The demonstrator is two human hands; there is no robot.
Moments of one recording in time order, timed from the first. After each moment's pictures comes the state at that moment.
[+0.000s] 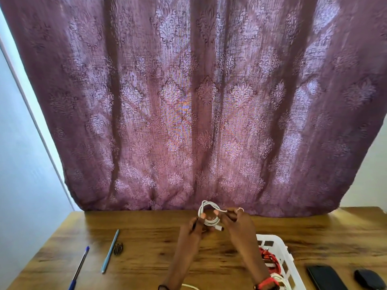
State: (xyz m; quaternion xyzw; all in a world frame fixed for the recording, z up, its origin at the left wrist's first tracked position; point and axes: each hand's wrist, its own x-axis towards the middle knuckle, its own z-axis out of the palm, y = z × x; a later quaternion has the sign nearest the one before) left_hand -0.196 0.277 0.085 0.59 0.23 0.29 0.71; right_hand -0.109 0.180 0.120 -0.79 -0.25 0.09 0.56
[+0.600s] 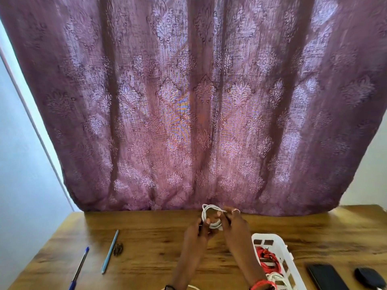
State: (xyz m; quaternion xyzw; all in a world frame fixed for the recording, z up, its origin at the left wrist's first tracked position) left_hand -0.188 0.266 0.076 0.64 0.22 0.30 0.68; right_hand -0.116 0.182 0.111 -0.83 -0.29 0.03 0.48
